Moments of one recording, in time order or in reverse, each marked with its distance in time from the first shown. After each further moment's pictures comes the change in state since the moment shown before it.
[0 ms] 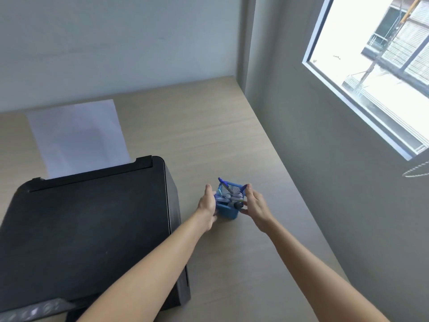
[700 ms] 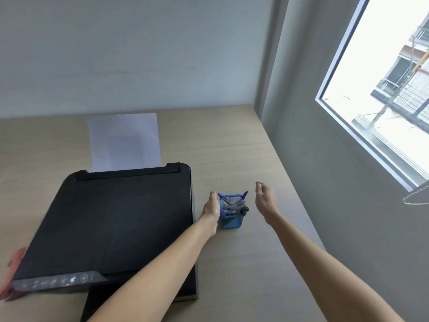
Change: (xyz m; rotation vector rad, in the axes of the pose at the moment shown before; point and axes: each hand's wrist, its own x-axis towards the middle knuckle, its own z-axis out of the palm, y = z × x) left_hand -0.065 0.016 -0.031 -0.053 0.067 0.107; right_hand -0.013 -0.064 0.015 -0.313 0.228 -0.182
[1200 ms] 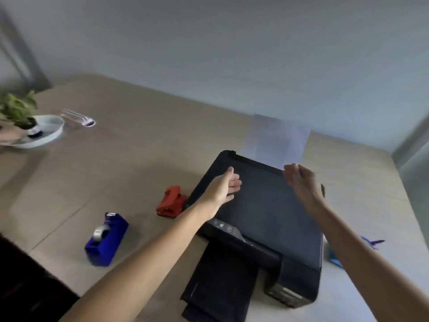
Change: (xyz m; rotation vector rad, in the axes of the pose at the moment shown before) left_hand -0.139 0.019 -0.300 -0.142 0.094 0.421; right_hand -0.133 -0.179 0.167 -0.010 -0.346 -0.427
